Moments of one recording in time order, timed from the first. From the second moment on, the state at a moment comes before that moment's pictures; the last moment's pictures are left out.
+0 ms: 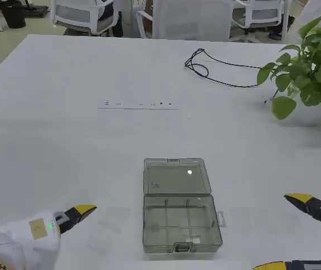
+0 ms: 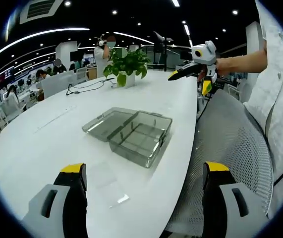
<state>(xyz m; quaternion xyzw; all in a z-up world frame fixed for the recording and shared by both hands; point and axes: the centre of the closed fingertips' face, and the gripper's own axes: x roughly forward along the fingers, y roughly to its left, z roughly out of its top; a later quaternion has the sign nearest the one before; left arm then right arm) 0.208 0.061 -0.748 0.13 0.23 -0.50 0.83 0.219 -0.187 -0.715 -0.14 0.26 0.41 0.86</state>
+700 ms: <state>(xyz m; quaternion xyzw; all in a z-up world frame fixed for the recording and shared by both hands) 0.205 0.060 -0.750 0.12 0.24 -0.50 0.82 0.219 -0.187 -0.717 -0.14 0.26 0.41 0.86</state>
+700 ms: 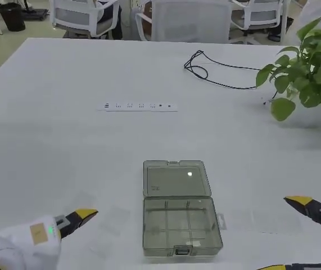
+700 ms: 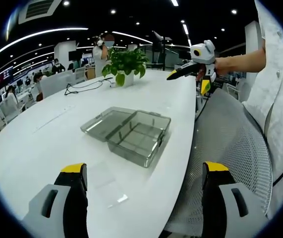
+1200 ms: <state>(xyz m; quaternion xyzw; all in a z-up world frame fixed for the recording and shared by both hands) 0.204 0.058 -0.751 0.12 0.24 -0.50 0.82 0.219 -0.185 -0.719 -0.14 0.26 0.41 0.86</state>
